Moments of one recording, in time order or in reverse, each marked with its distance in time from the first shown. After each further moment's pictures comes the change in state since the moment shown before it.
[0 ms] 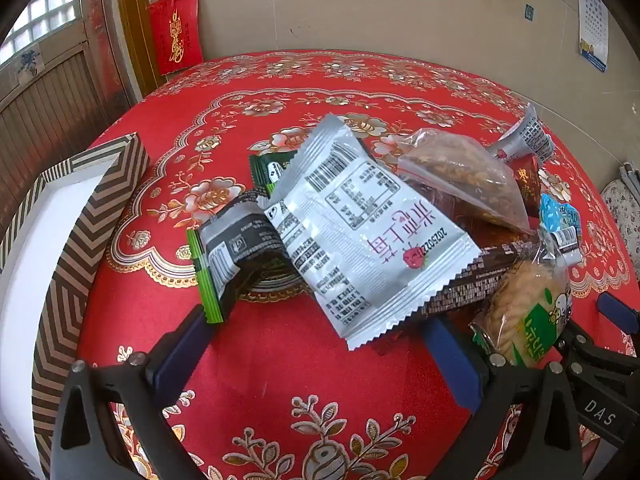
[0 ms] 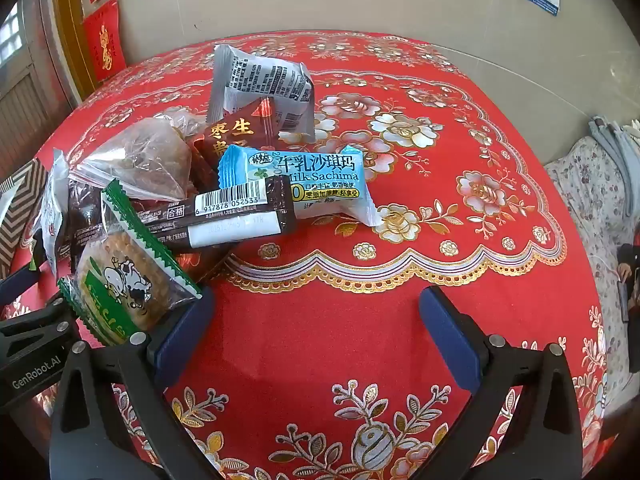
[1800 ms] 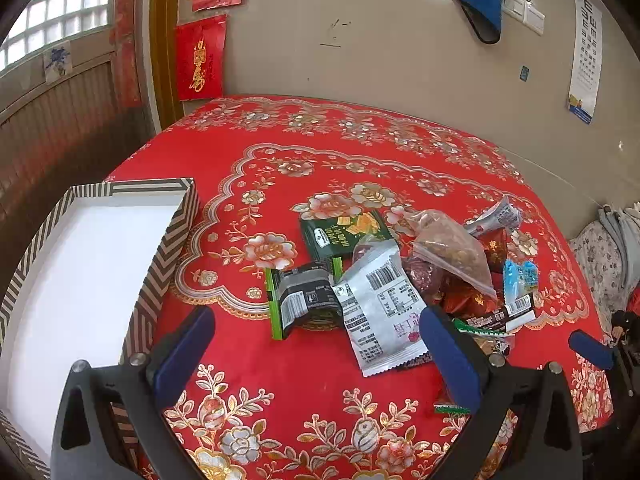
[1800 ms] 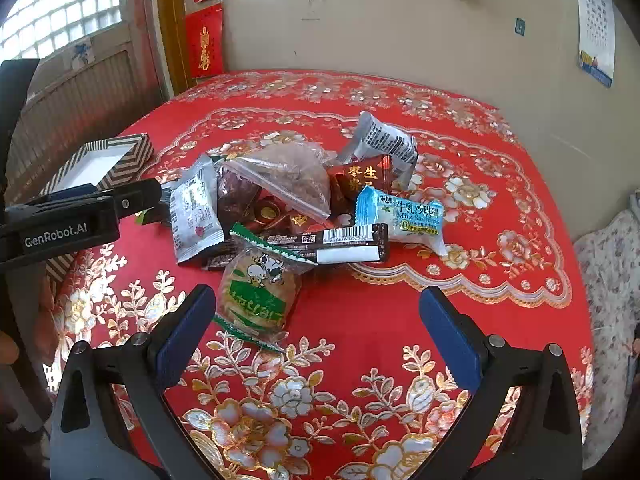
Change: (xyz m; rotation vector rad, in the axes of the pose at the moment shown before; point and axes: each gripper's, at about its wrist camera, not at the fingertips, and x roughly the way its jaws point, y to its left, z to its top) left arm -0.065 0.048 0.014 -0.078 -0.126 -0.075; right arm -0.072 0.037 -0.017 -0.211 -0.116 0.191
